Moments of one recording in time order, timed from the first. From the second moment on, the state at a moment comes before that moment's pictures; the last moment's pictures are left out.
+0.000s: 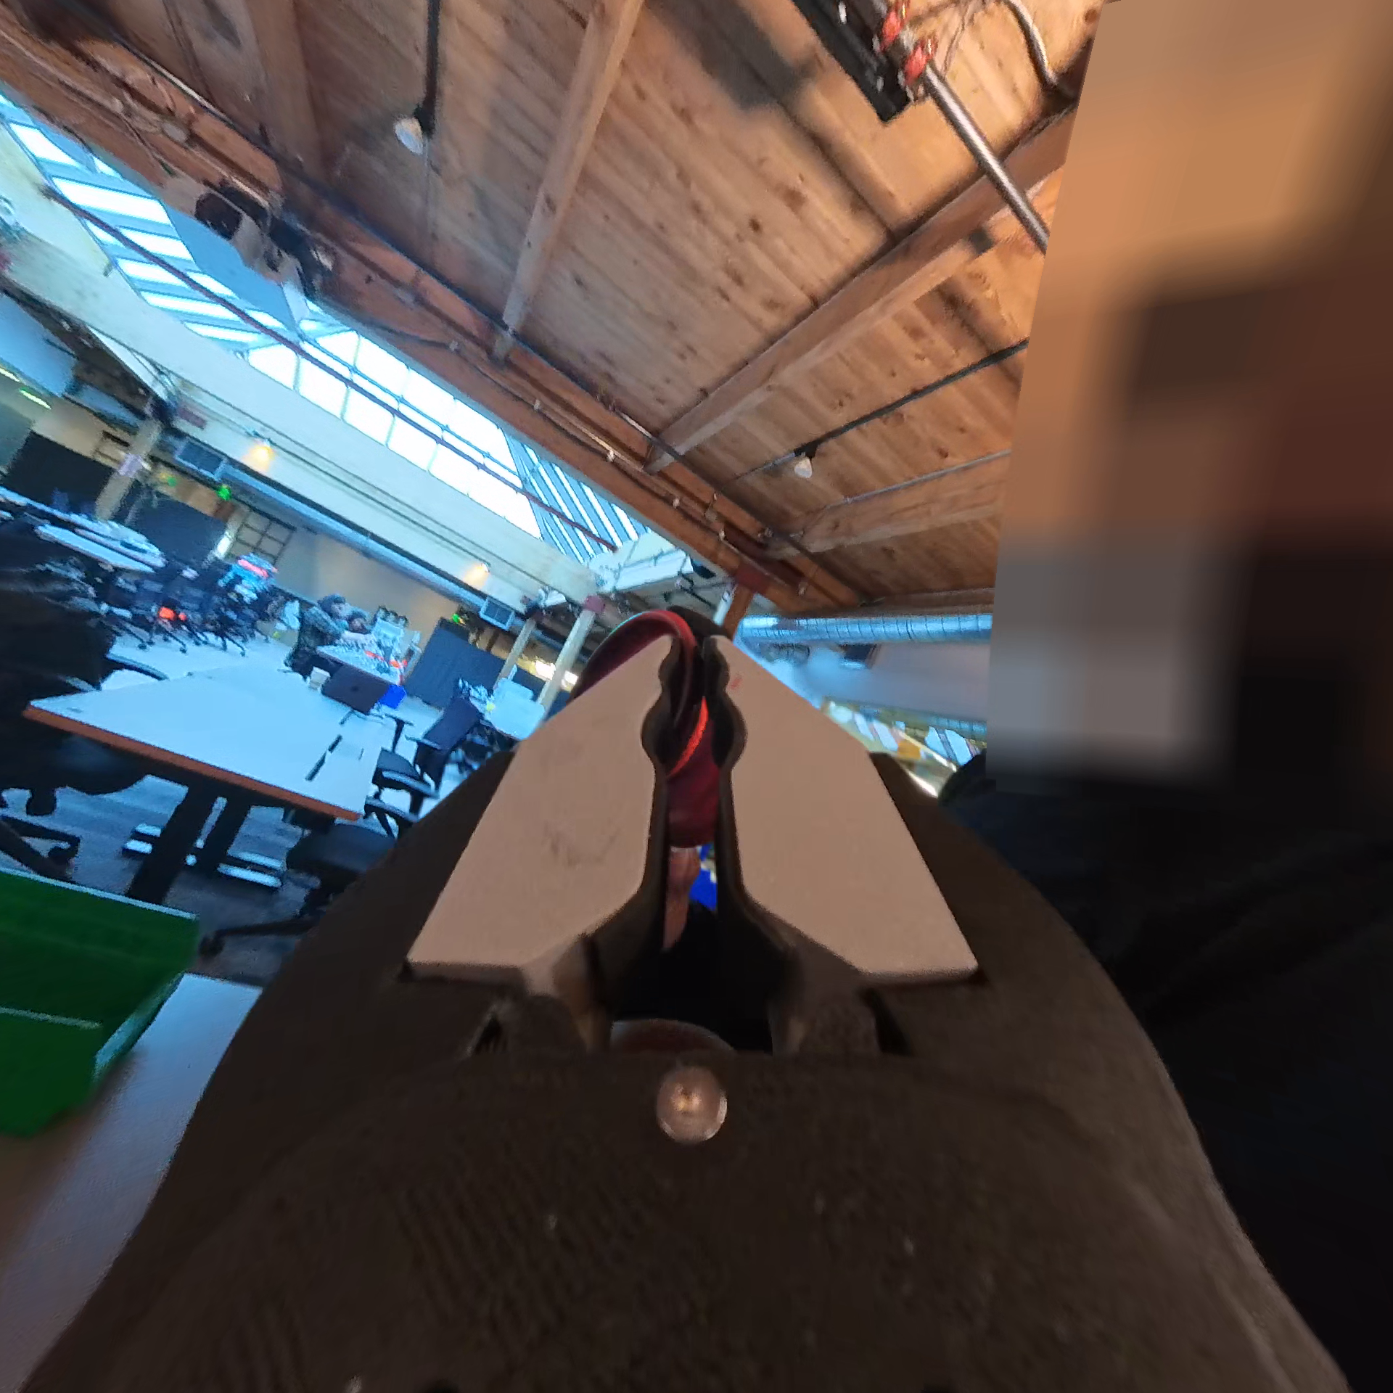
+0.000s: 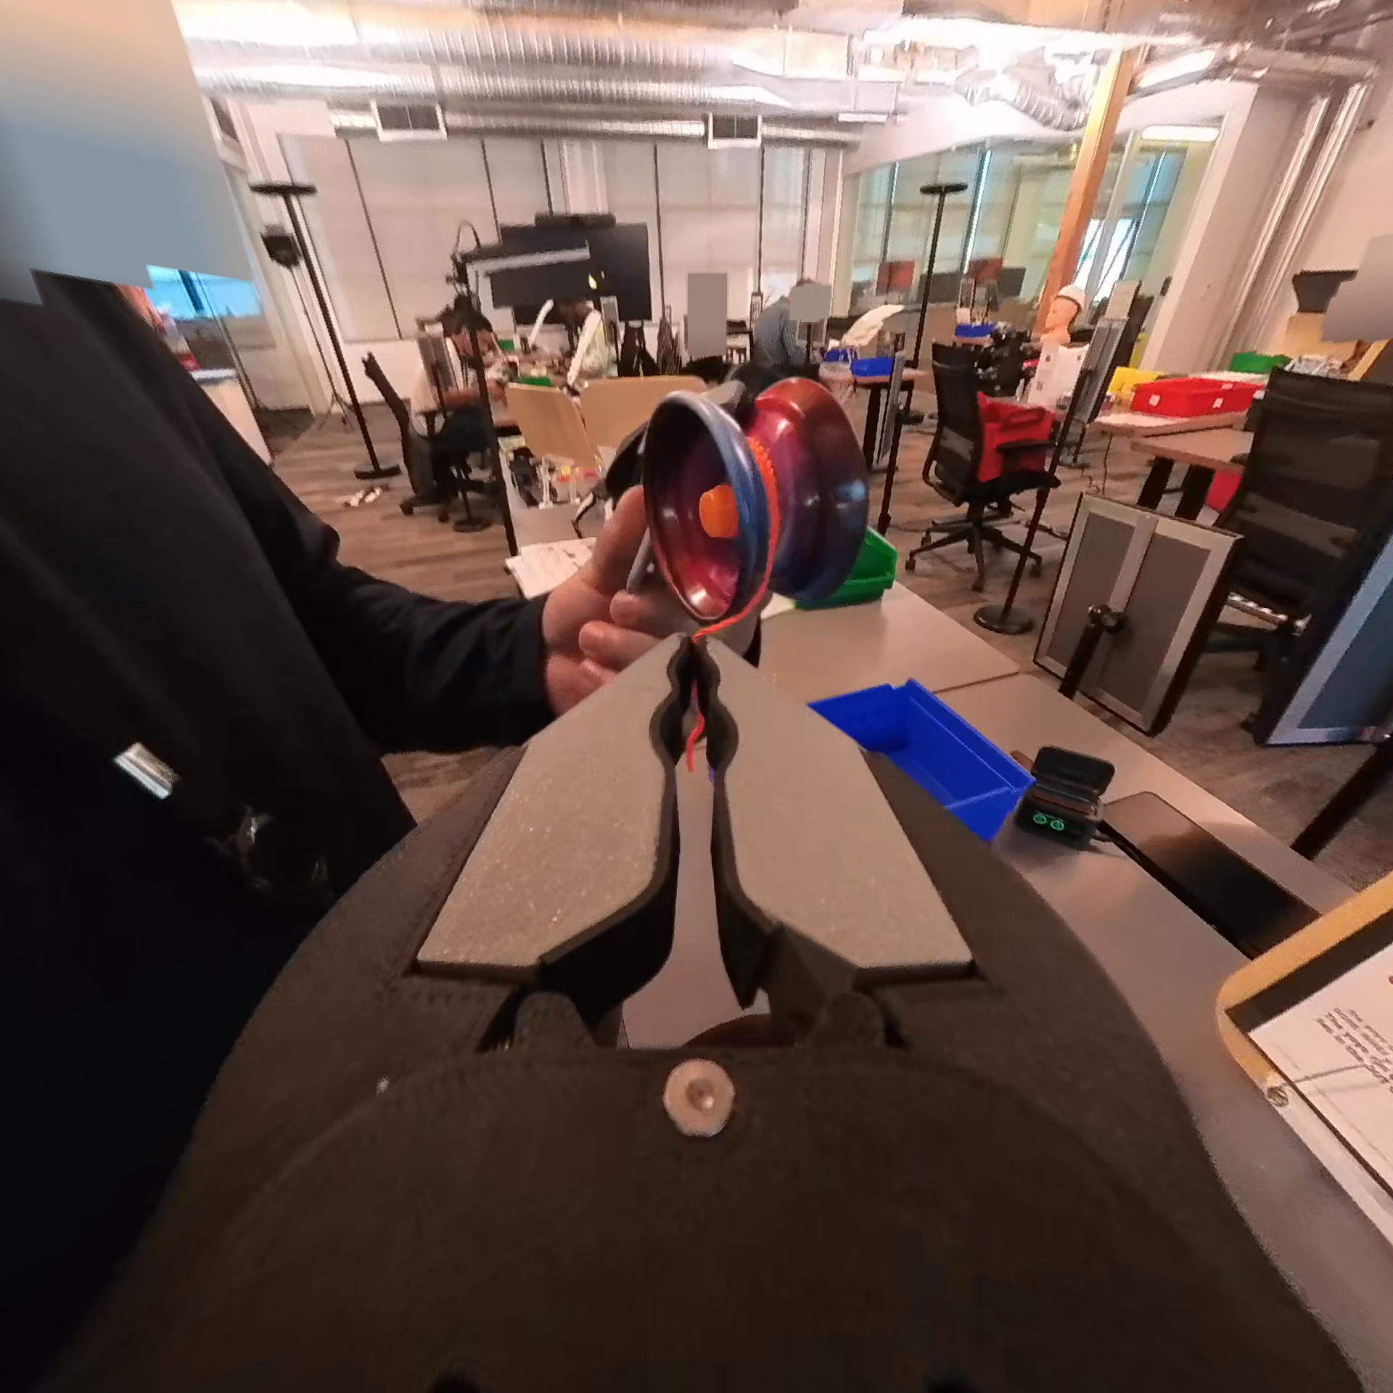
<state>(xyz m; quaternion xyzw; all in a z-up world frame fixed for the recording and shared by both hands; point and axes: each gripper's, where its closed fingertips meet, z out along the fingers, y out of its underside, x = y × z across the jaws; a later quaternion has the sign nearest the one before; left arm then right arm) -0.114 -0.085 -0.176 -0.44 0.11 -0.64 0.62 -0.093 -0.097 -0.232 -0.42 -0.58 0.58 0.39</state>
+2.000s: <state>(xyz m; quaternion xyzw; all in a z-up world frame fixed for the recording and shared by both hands) 0.072 -0.030 -0.187 -0.40 0.22 -0.79 0.40 0.075 -0.077 -0.231 -0.53 -0.36 0.59 0.50</state>
